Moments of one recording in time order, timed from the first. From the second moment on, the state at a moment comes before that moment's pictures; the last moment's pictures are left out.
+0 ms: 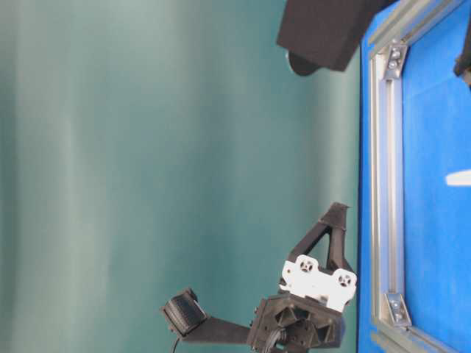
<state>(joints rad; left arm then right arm) 0.27 0.15 0.85 -0.08 -0.74 -0.01 0.33 0.39 0.71 0.09 -0.67 0.10</state>
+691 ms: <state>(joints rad) 0.27 0.15 0.85 -0.08 -0.74 -0.01 0.33 0.33 0.71 0.09 -0.59 0.10</state>
